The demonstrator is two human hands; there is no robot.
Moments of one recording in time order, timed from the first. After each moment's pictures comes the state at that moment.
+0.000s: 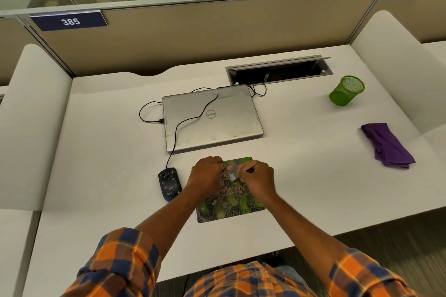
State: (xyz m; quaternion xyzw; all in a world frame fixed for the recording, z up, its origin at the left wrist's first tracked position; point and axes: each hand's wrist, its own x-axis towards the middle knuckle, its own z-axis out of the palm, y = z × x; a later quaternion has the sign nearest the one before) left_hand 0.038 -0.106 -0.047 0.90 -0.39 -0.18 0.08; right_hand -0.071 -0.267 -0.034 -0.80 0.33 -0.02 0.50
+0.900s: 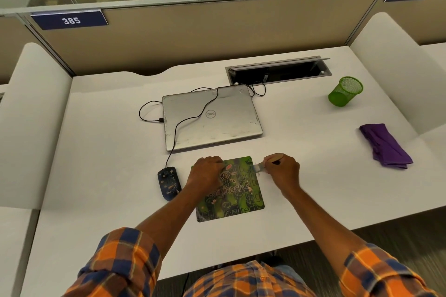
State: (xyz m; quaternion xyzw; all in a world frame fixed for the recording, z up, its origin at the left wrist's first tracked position) left_hand 0.036 -0.106 -0.044 0.90 -0.40 -0.18 0.08; right_hand -0.083 -0.334 -0.034 -0.78 0.41 -0.06 0.46
